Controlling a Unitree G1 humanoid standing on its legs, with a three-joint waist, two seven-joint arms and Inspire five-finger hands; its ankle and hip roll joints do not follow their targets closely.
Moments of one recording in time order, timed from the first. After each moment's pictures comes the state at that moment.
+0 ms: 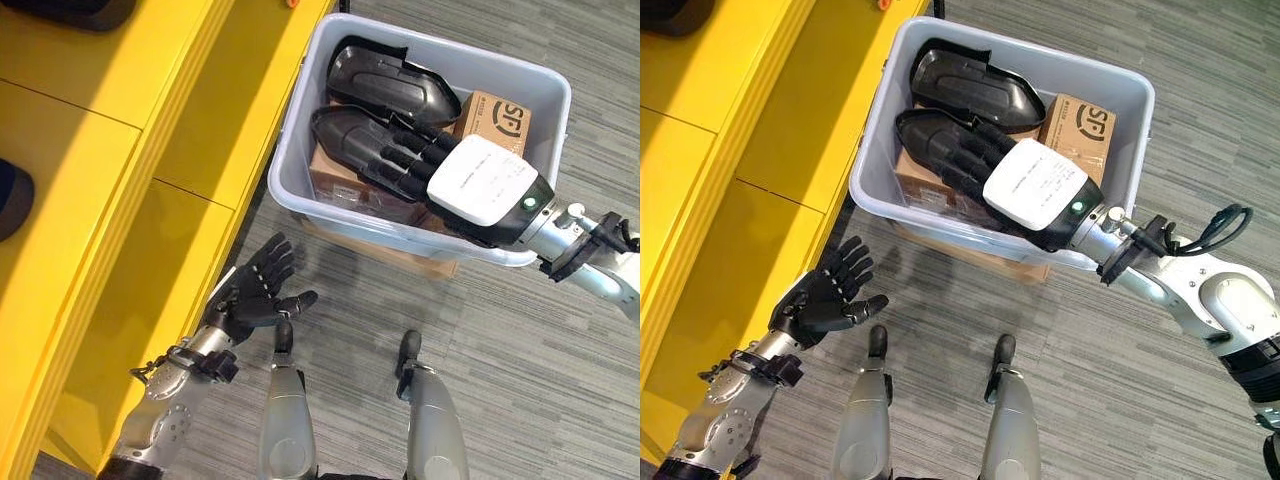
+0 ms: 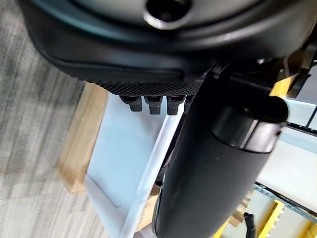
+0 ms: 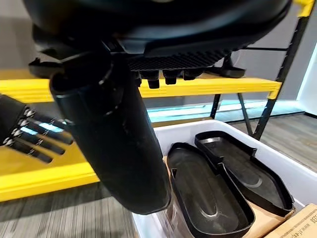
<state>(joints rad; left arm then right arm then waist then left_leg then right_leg) 0.03 0.61 -0.11 -0.05 -0.82 -0.05 -0.24 -0.61 -1.20 0.39 -0.15 -0.74 -0.33 -0.13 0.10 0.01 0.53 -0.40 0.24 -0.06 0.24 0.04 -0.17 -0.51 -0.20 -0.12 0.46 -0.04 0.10</state>
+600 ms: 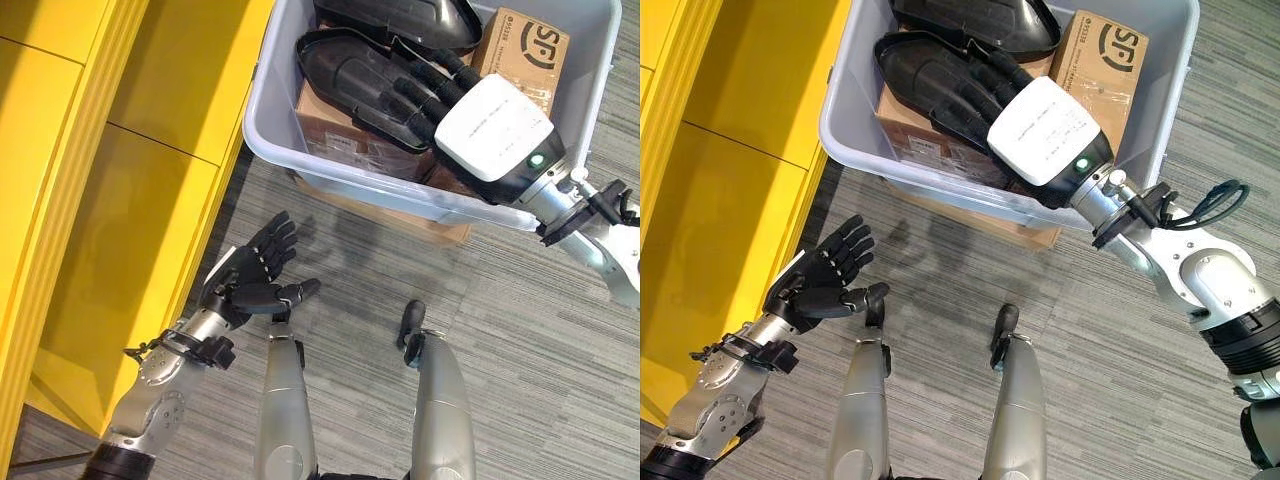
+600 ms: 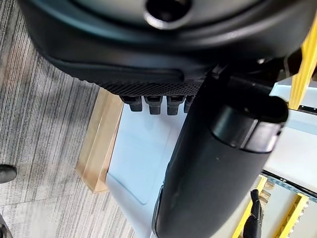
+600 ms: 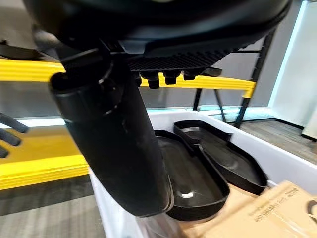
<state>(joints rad) -0.01 0.65 -0.11 -0.09 -0.82 -0.05 -0.24 -0.78 -1.15 0.47 -0.07 -0.84 -0.13 -0.18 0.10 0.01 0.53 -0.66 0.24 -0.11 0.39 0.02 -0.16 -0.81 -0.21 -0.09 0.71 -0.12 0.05</state>
